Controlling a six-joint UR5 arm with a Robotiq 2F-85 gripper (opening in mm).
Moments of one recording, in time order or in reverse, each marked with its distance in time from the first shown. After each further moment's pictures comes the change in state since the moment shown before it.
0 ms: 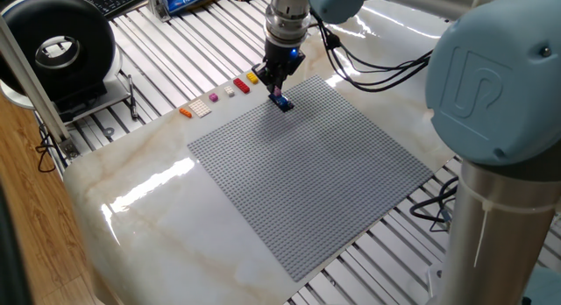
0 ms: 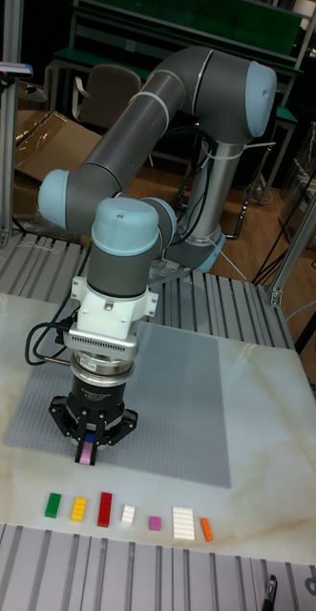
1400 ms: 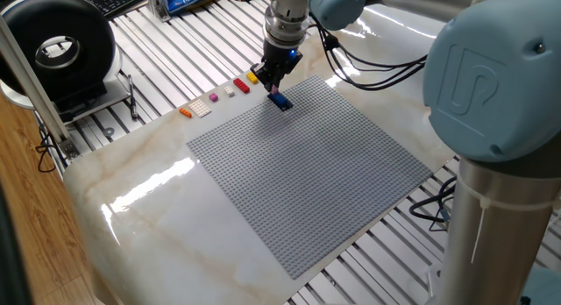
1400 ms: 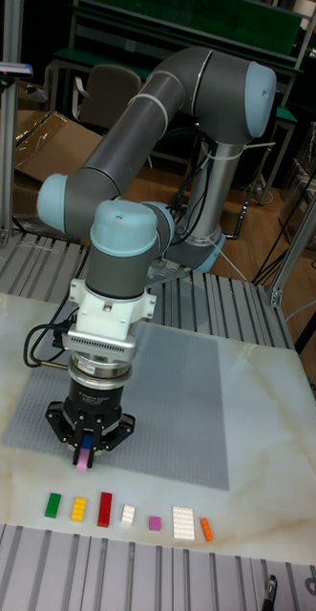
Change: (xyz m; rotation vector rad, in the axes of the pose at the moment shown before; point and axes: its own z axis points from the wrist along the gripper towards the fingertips) arm -0.013 -0.006 0.000 0.020 -0.041 -0.017
